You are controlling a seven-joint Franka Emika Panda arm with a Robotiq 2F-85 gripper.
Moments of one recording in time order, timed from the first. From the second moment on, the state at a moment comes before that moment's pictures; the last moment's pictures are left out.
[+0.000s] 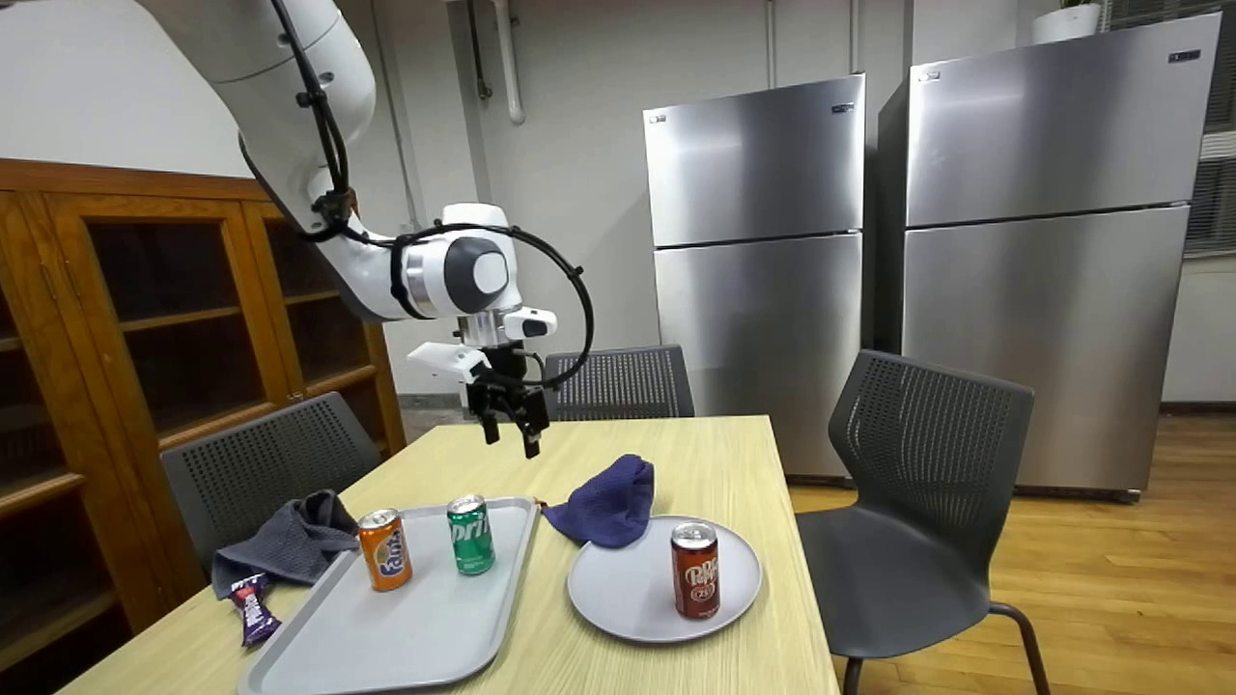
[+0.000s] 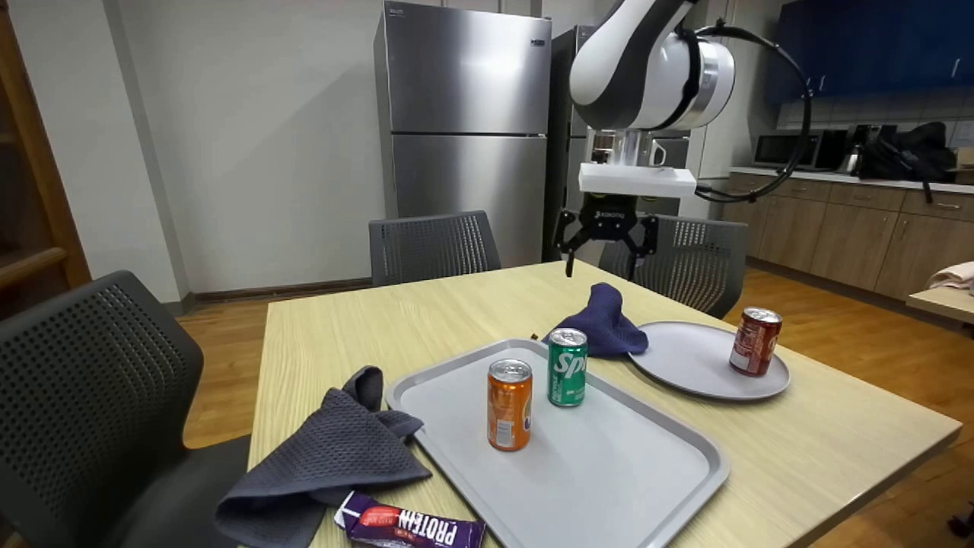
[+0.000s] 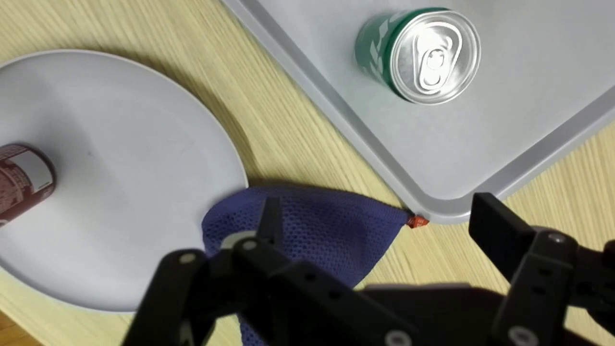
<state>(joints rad) 0.12 0.33 -0.04 -2.07 0.03 2.46 0.38</state>
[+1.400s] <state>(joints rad) -0.01 0.19 -0.12 -2.18 0.02 2.46 0.27</state>
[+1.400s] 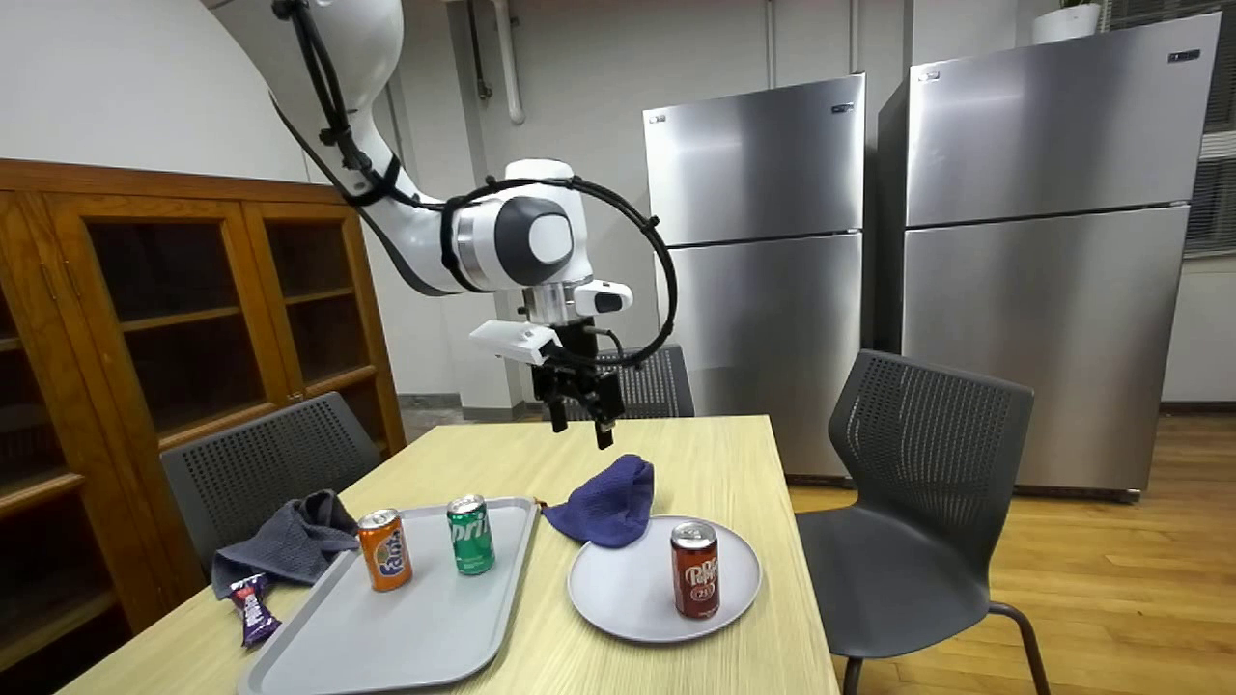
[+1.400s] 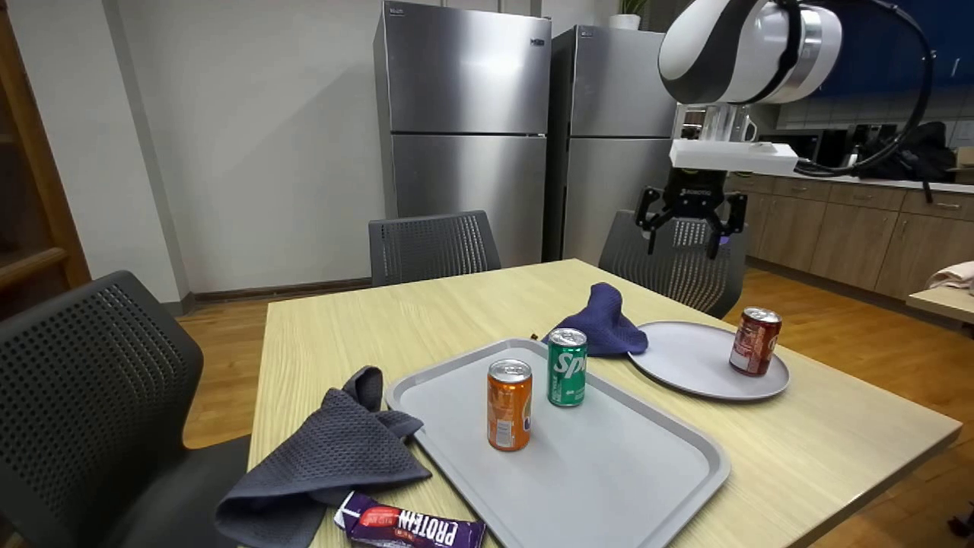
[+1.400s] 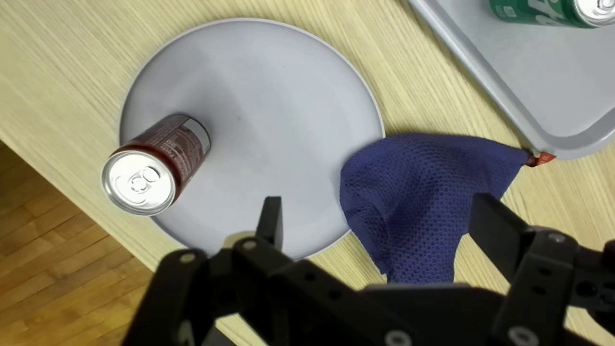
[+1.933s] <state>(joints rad) -0.11 0.17 -0.14 -2.21 0.00 2.46 -0.04</state>
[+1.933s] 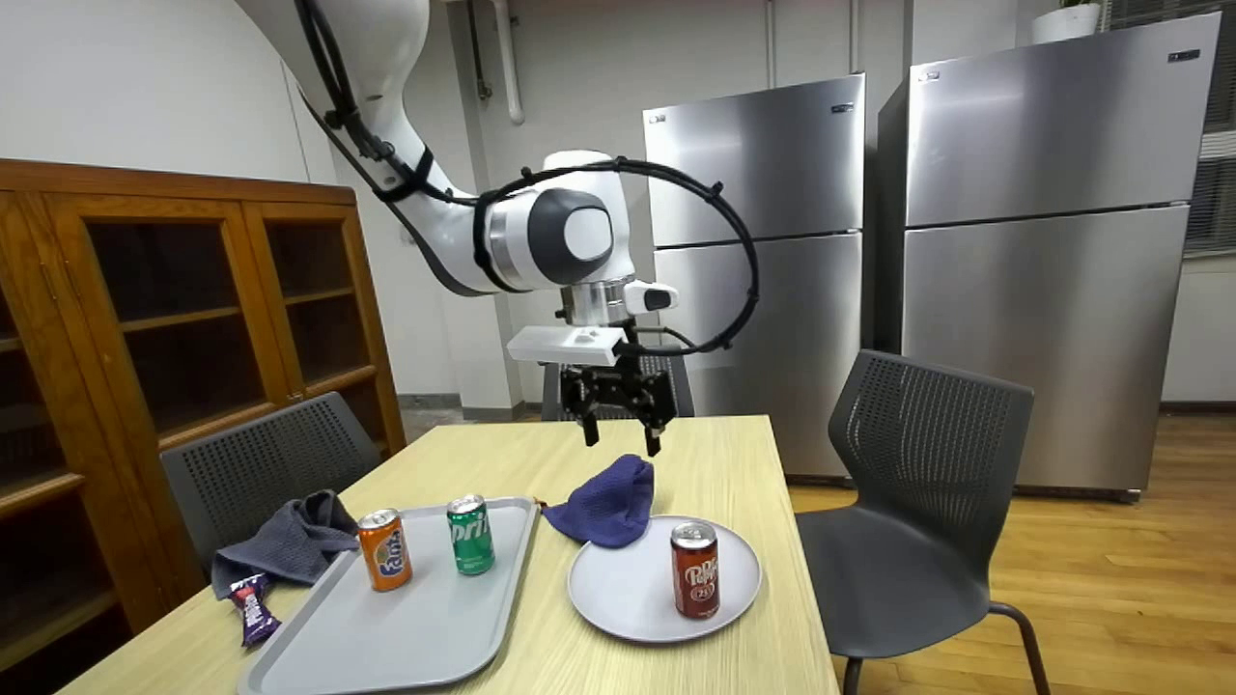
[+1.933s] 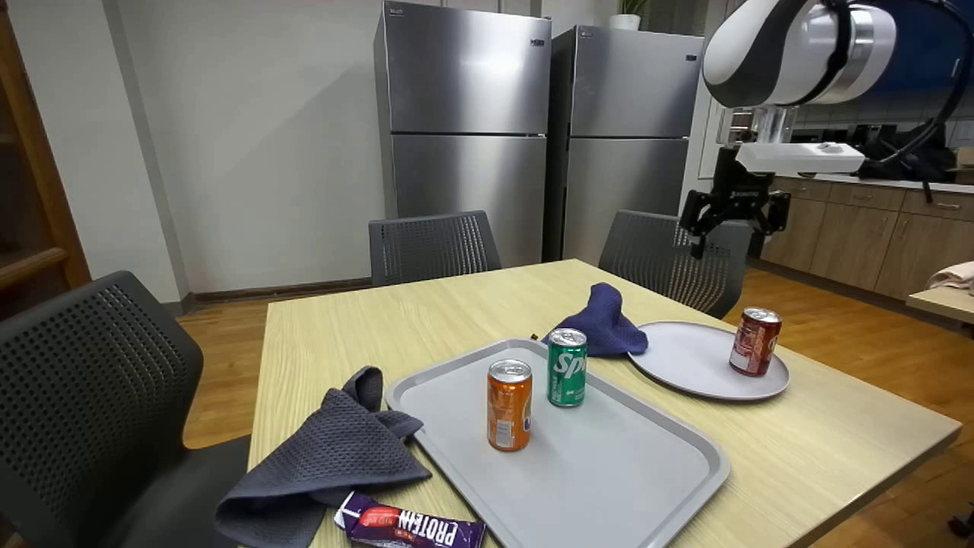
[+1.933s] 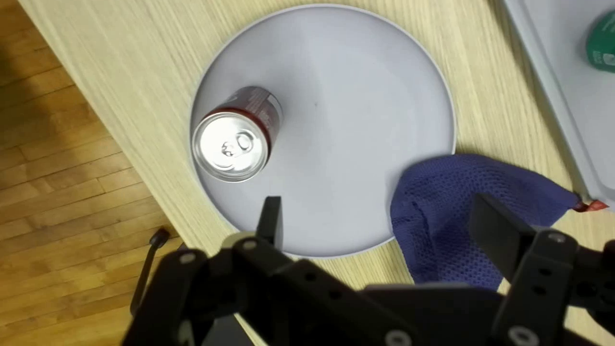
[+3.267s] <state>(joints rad) -0.23 0.27 -0.15 -2.17 0.06 2.45 -0.42</state>
